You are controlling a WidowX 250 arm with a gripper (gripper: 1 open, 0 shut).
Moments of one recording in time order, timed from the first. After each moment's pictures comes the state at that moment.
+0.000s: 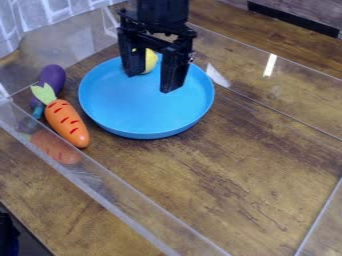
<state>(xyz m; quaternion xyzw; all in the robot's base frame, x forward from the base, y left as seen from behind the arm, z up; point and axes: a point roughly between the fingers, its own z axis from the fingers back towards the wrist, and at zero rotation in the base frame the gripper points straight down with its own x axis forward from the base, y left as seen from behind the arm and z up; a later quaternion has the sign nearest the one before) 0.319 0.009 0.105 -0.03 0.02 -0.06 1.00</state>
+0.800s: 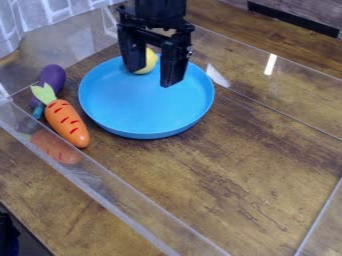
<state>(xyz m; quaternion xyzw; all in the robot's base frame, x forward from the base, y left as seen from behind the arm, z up) 0.325 0.013 0.108 -0.04 0.00 -0.06 1.00</state>
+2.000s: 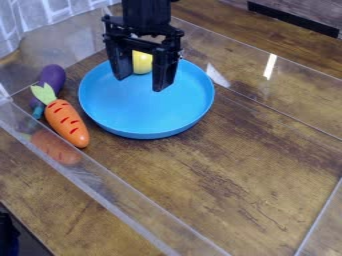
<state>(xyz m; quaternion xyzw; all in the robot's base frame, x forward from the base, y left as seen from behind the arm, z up) 0.324 0.029 0.095 -0.04 0.00 0.02 1.00</state>
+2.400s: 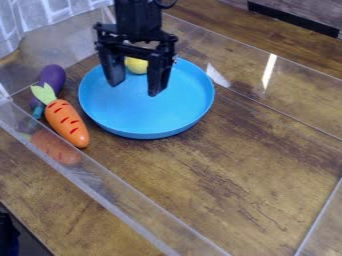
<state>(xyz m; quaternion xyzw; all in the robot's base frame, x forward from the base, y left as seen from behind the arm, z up) 0.319 0.039 0.086 -0.05 0.01 0.07 1.00</state>
